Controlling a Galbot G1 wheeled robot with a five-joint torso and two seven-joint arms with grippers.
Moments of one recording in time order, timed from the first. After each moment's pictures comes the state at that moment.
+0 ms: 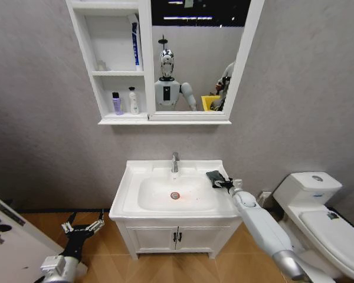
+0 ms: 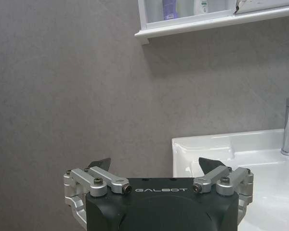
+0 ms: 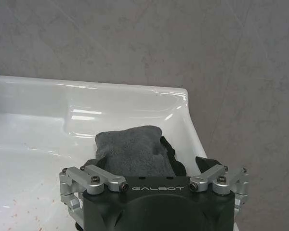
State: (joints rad) left arm 1.72 -1.38 -0.83 -2.23 -0.22 0.07 0.02; right arm -0.57 1.09 0.24 1.00 0.47 -0.18 -0.02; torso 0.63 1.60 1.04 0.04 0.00
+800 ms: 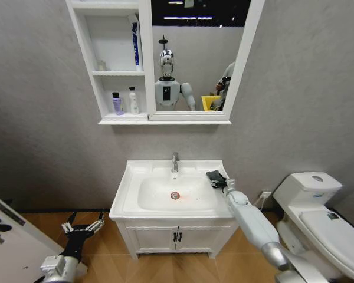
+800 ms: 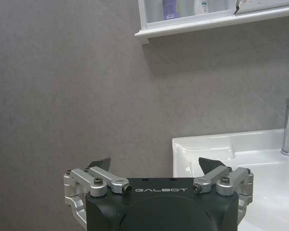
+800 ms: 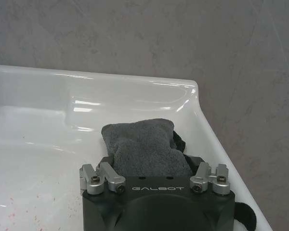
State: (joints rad) left arm 1.72 -1.38 -0.83 -2.23 -0.22 0.07 0.01; right arm -0.52 1.14 0.23 0.90 0.43 -0.14 -0.01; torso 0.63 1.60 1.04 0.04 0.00
